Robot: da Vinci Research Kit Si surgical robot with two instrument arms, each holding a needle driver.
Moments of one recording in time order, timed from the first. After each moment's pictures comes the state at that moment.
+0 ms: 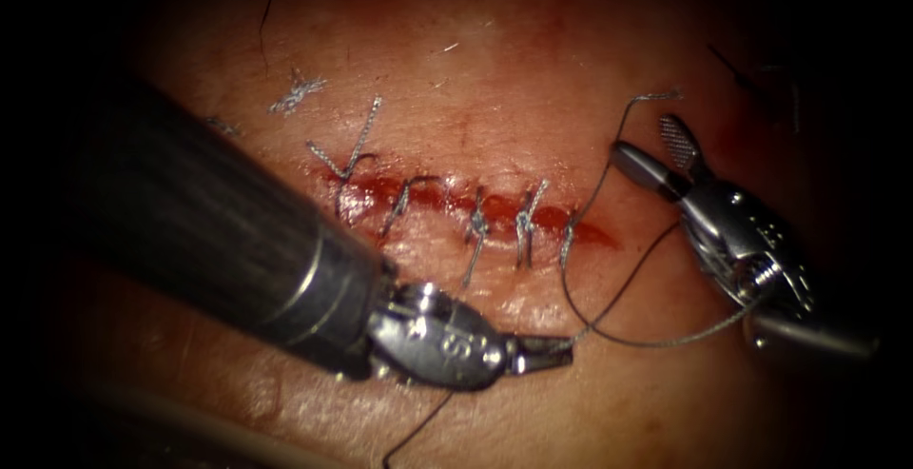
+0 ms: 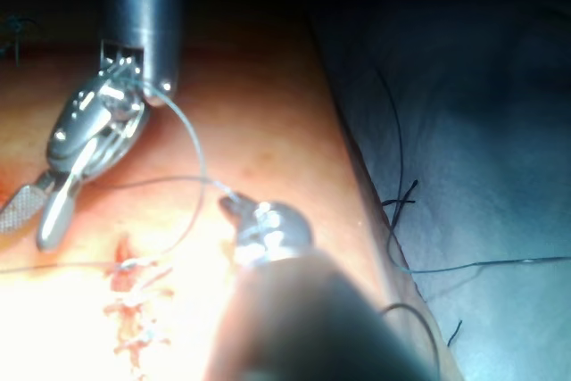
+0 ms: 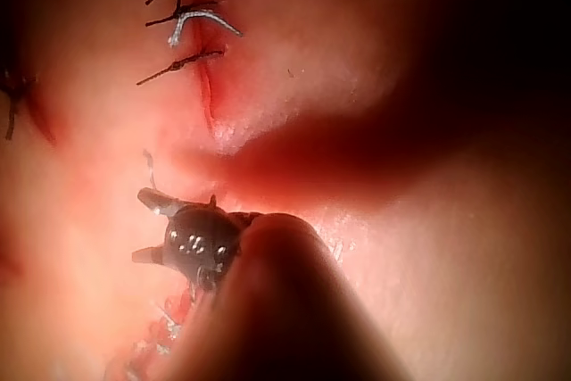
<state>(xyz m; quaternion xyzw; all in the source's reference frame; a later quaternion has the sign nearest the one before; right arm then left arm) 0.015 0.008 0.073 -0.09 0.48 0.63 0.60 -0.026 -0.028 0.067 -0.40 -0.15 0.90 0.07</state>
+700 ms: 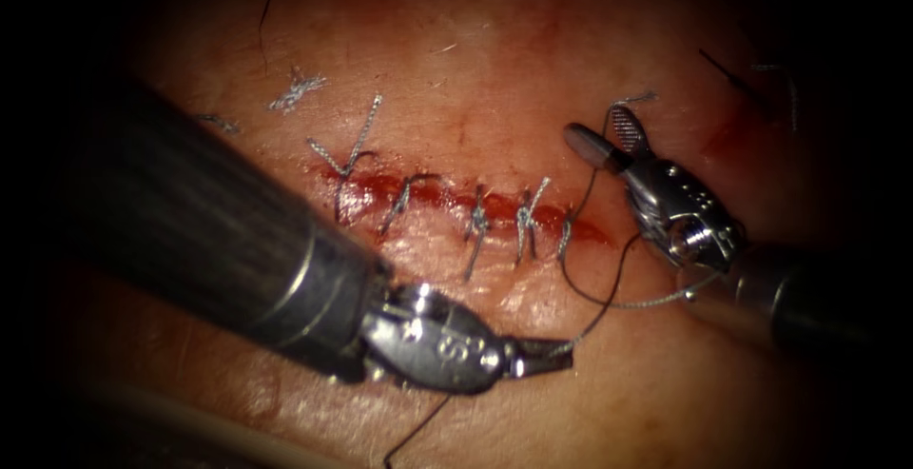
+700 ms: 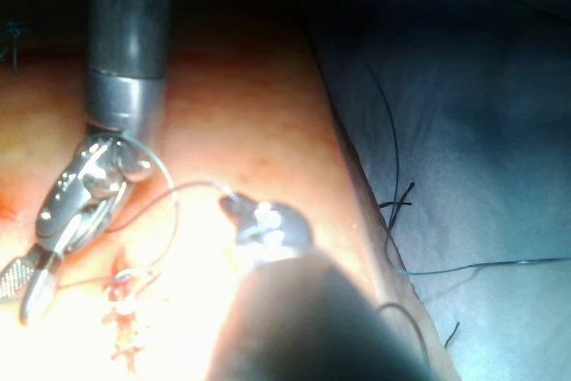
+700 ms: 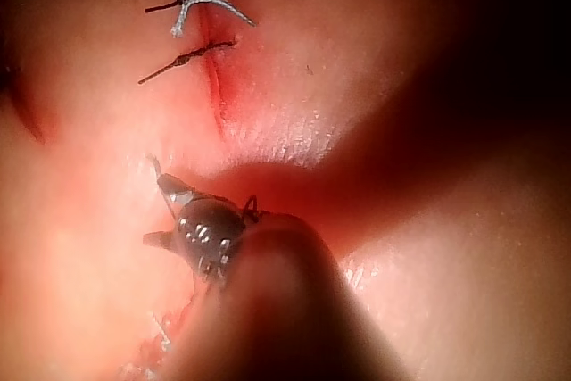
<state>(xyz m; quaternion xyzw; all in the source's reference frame) 0.017 0.009 0.081 -0.03 0.42 0.68 0.60 -0.026 -0.028 0.066 -0.40 -0.15 0.90 0.07</state>
